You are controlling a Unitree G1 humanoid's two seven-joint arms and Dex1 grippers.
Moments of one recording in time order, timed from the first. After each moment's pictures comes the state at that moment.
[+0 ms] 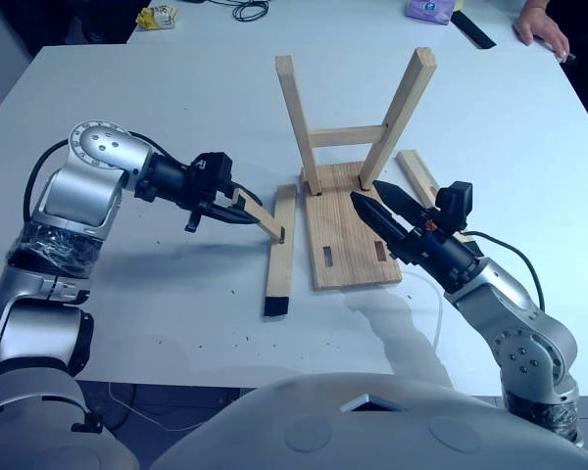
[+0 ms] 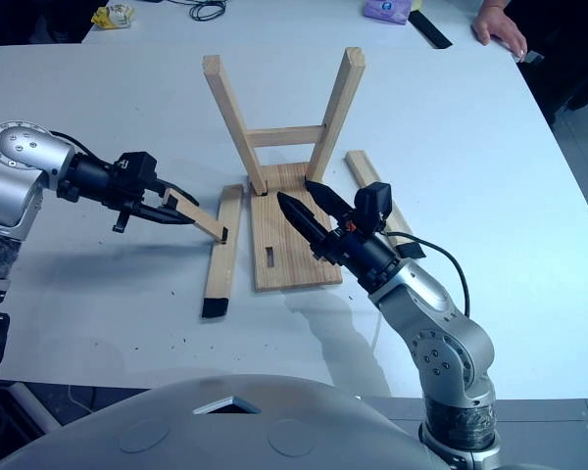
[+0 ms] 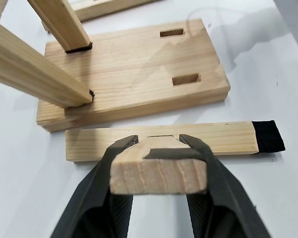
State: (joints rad) left arm -0.56 0.86 -0.30 0.17 -0.25 0.21 -1.56; right arm 0.24 -0.25 0.02 -0.71 0.85 0.62 0.31
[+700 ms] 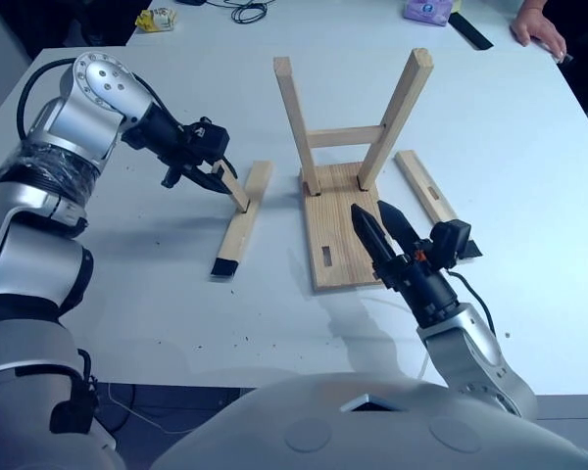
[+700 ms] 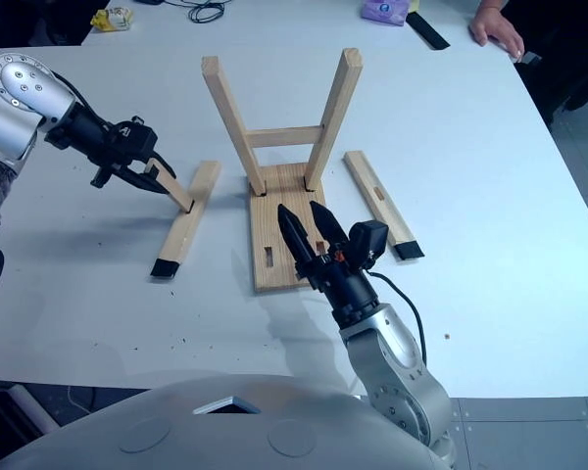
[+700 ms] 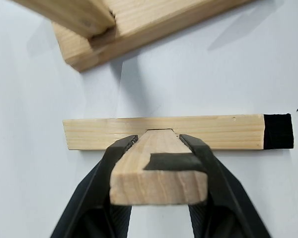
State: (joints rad) left arm -1.01 0.85 -0.70 0.73 -0.11 -0.17 -1.61; right arm 0.53 -0.08 0.27 -0.79 0.62 0.36 0.17
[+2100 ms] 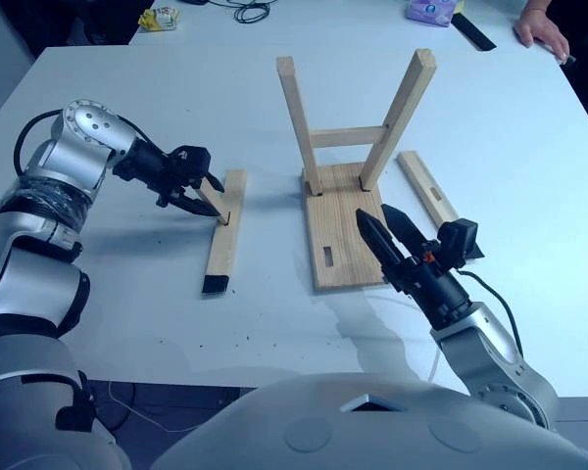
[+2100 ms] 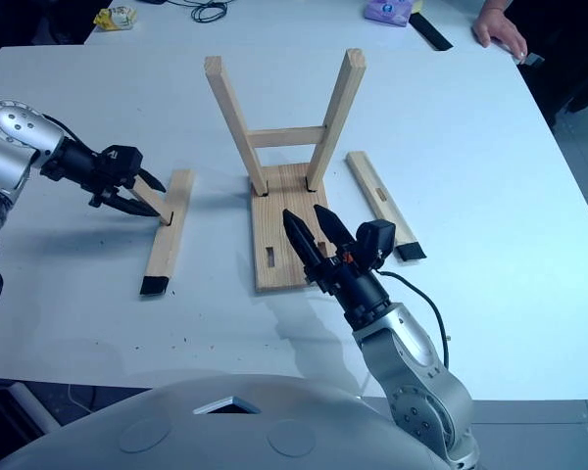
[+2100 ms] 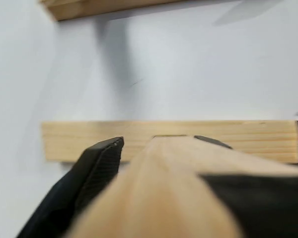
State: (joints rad) left arm -0.83 0.87 -0.57 0.76 -0.13 -0.12 -1.49; right arm 0.50 -0.19 0.18 -0.81 0.75 0.43 0.17
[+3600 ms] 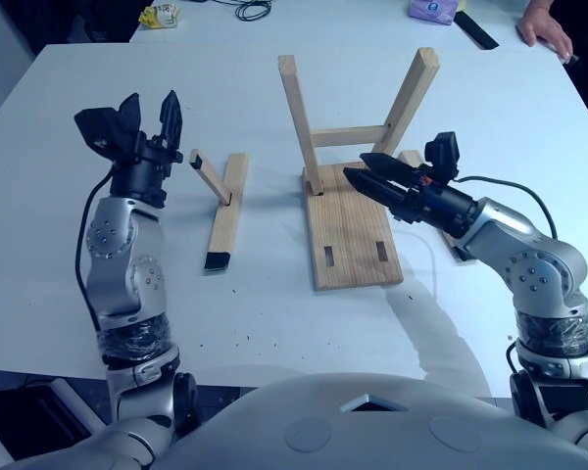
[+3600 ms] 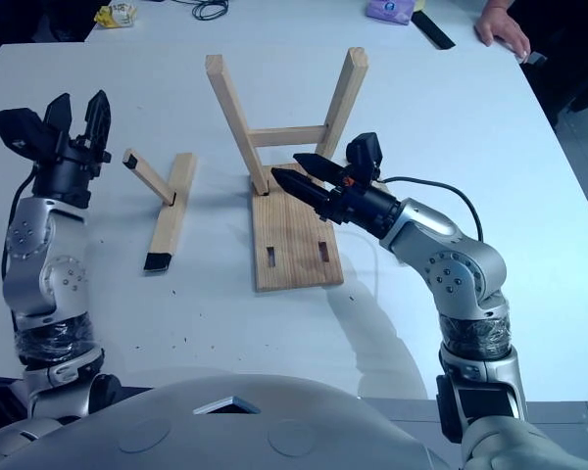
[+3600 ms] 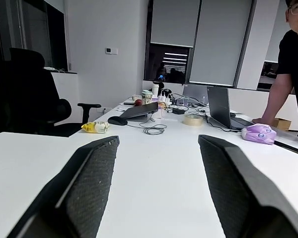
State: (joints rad) left arm -0.14 0.22 0.29 -0.29 -0.35 0.24 -0.17; right arm -0.16 -0.43 0.01 -0.38 0.94 0.75 0.50
